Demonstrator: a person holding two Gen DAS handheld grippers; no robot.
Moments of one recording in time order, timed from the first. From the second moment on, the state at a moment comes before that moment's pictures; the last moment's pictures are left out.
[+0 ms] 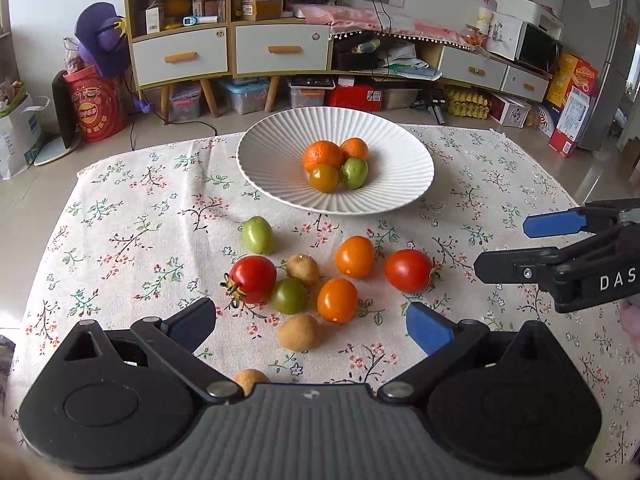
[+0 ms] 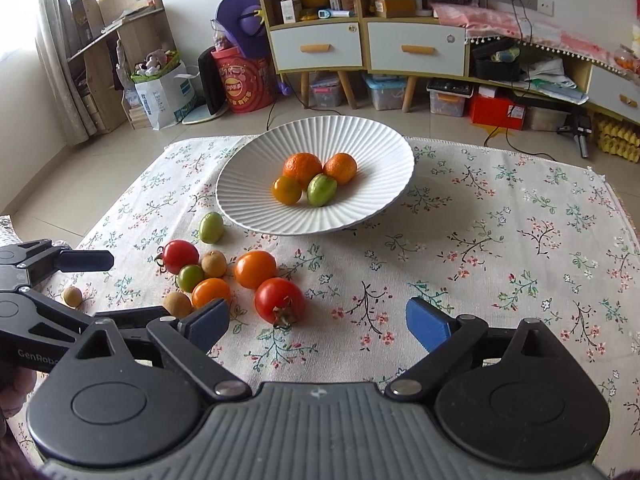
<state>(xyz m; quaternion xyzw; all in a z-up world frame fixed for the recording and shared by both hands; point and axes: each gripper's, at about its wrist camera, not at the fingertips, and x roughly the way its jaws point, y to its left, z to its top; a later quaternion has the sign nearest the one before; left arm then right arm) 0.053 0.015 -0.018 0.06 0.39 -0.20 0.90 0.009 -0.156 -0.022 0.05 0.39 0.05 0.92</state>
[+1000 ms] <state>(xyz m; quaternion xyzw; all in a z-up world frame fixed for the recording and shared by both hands) 0.046 0.110 -0.039 0.09 0.41 -0.16 0.89 0.024 -0.114 -0.050 -0.01 0.43 0.06 0.90</state>
